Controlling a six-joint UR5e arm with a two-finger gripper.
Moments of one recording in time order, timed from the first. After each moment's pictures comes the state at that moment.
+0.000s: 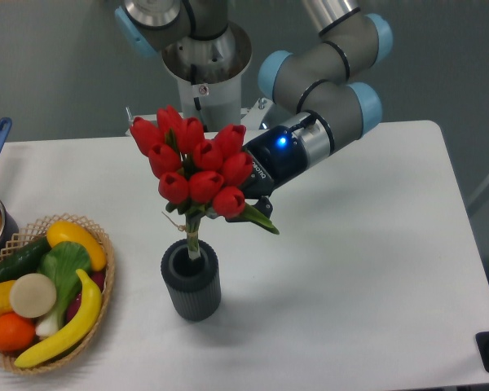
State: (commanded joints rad) arm 2.65 -1.88 -1.81 -0.84 -0.09 1.33
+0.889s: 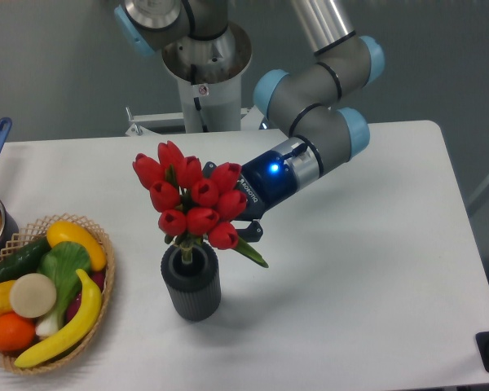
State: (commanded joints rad) arm 2.63 -1.93 -1.89 -0.84 -0.06 1.38
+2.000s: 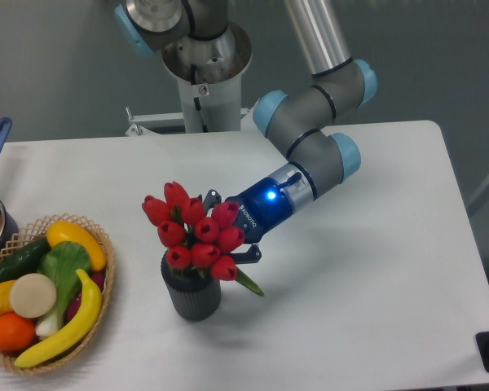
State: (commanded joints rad) arm 2.63 -2.02 -1.90 -0.84 0.02 1.44
